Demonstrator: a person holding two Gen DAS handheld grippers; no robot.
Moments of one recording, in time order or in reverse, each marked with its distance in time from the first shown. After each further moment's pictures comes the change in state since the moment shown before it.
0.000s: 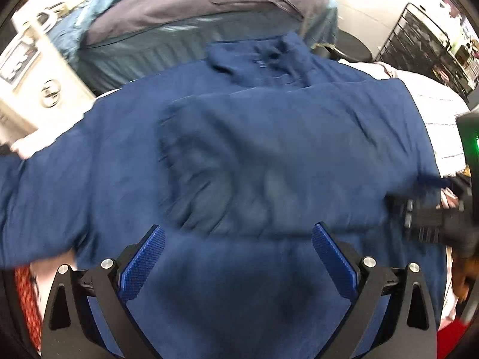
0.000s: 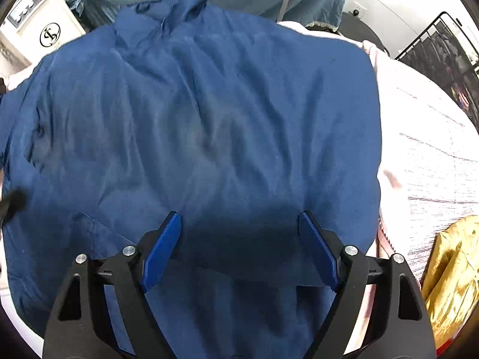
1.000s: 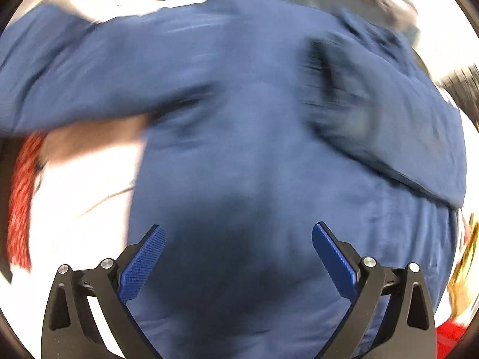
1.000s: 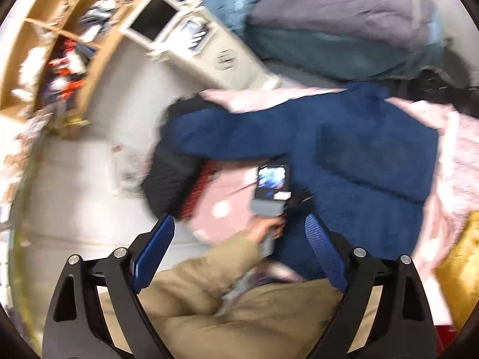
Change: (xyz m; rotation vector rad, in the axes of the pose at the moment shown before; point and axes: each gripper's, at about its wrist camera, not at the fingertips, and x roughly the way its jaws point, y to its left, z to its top) left arm -0.016 0.147 -0.099 -0.414 0.177 0.077; right arm -0.453 0.133 -0.018 -0.091 0.016 0.736
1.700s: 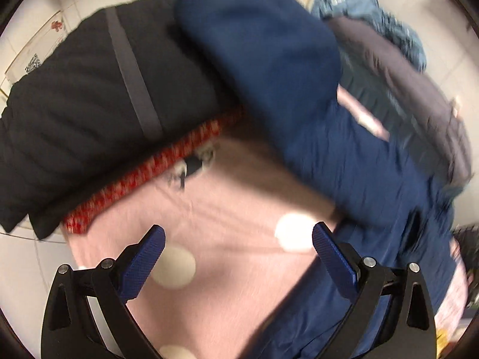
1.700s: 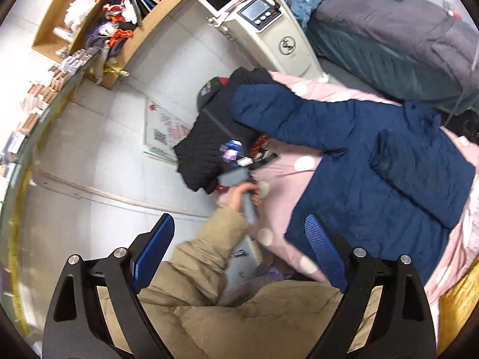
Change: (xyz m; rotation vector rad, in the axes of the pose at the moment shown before) left arm -0.098 0.252 -0.004 -0.513 -0.248 0.015; right arm 0.031 0.105 -0.049 -0.227 0.051 0.040
